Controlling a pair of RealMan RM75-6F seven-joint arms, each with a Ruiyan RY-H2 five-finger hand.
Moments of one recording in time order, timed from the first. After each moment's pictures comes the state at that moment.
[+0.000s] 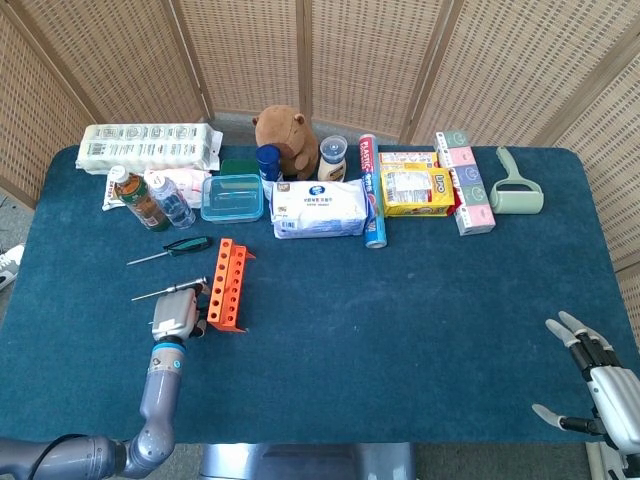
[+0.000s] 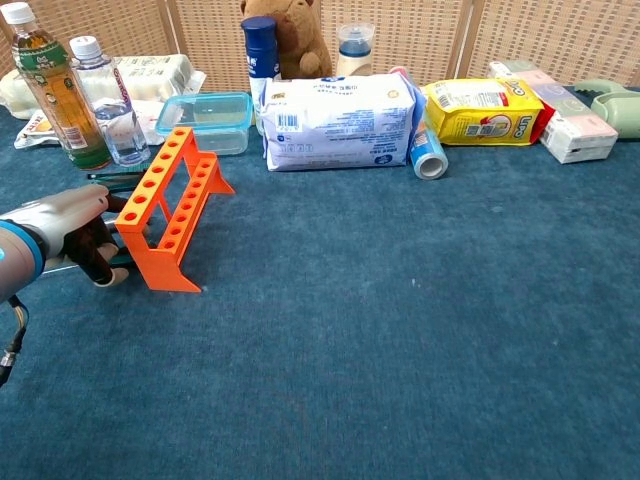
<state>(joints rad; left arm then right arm) -0.57 -1.74 -0.25 -1.63 0.60 1.28 0.70 0.00 -0.80 -0.08 -1.88 -1.69 1.50 0.31</state>
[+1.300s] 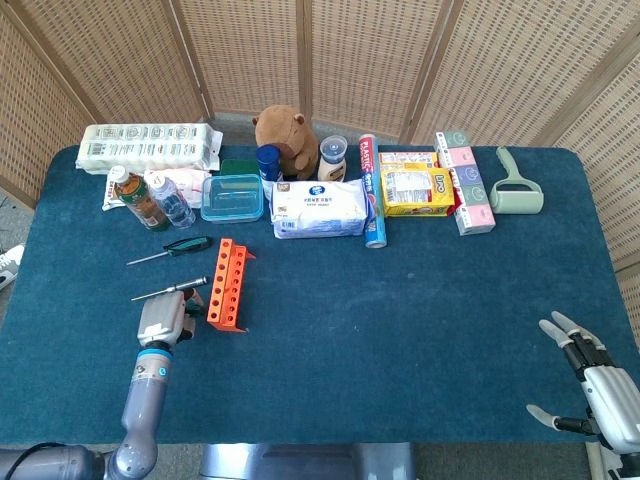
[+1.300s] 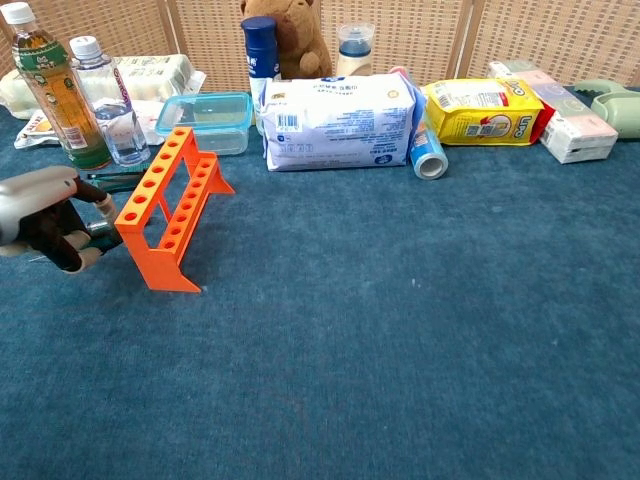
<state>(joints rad) -0.54 -1.61 -0.22 -1.84 0.60 1.37 0.72 0.01 -0.81 -0.09 -1.89 -1.71 1.49 0.30</state>
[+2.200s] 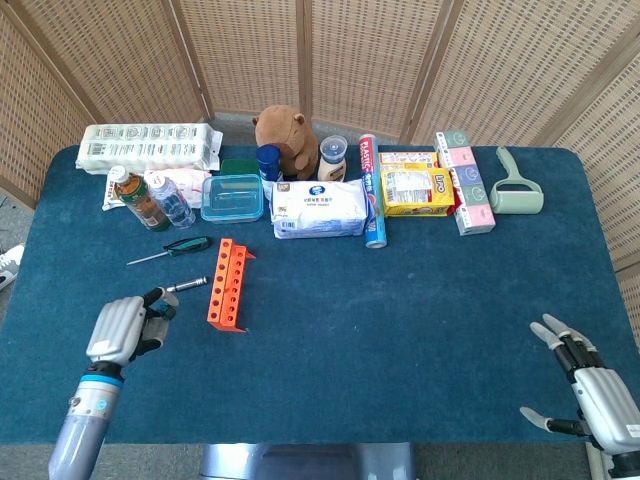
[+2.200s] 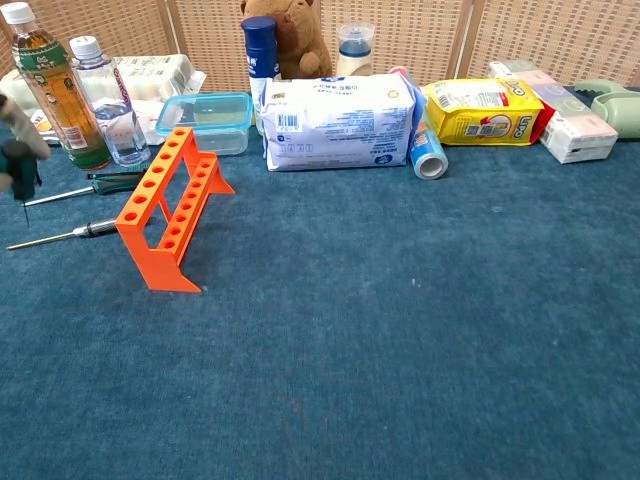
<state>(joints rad) -0.37 -1.26 -0.08 -2.17 1.06 1.41 0.39 0.01 -0.83 -0.09 -1.91 -1.71 1.48 0.26</state>
